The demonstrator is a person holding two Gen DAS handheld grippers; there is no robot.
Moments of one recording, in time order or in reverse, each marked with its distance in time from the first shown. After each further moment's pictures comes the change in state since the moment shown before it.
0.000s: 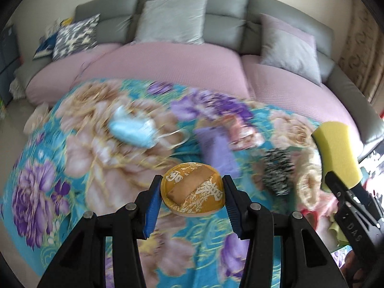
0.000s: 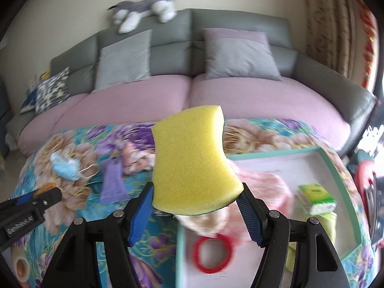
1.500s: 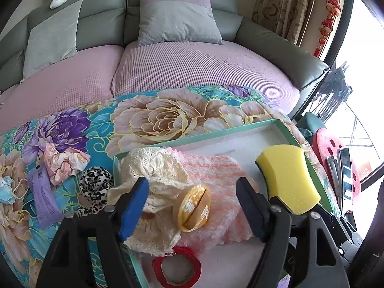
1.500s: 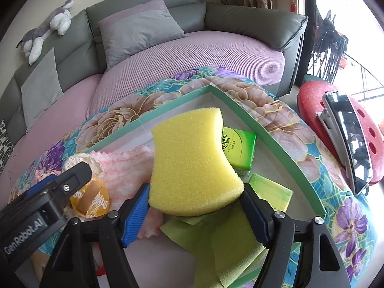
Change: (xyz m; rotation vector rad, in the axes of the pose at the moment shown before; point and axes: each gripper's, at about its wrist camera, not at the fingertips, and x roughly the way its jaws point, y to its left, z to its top) left arm 0.049 -0.229 -0.002 0.367 0.065 -0.374; right arm 0.024 -0.162 -0.030 0.374 0.154 -0.238
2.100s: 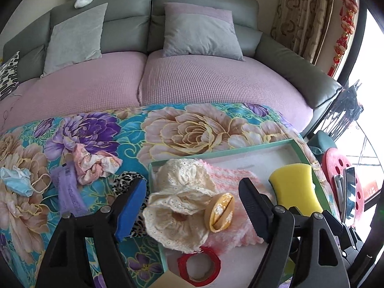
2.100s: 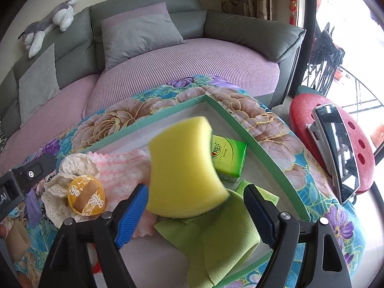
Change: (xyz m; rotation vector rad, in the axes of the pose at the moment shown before) left arm -0.027 0.028 0.006 -0.082 -0.062 0.073; right arm -0.011 0.003 0.002 -0.043 -0.035 -0.056
